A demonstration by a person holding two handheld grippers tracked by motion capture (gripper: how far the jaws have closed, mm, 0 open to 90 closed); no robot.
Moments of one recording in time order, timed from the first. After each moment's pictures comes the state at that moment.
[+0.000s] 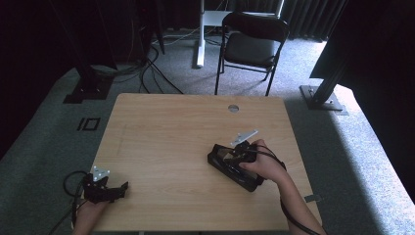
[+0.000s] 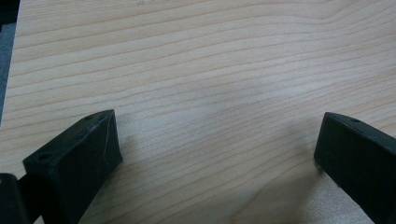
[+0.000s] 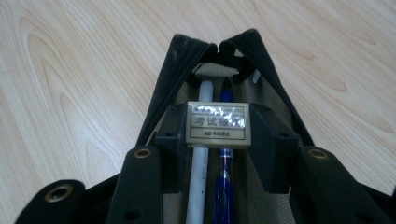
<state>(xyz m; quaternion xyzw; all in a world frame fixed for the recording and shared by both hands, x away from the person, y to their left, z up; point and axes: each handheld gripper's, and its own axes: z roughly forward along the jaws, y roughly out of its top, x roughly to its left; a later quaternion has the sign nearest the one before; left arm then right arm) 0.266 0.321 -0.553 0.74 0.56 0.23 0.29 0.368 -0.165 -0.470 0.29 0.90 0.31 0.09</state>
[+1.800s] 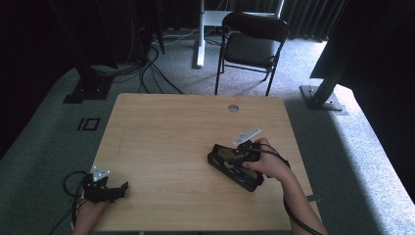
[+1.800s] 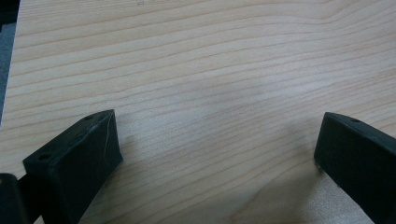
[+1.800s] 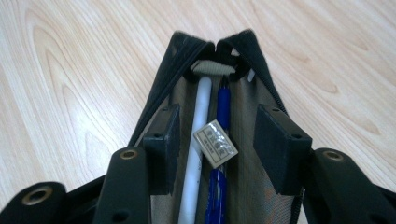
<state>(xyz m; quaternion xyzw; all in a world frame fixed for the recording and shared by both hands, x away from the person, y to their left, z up) 0.266 0.321 -0.553 0.74 0.56 0.23 0.29 0.368 -0.175 -0.461 0.27 0.90 0.32 0.09</state>
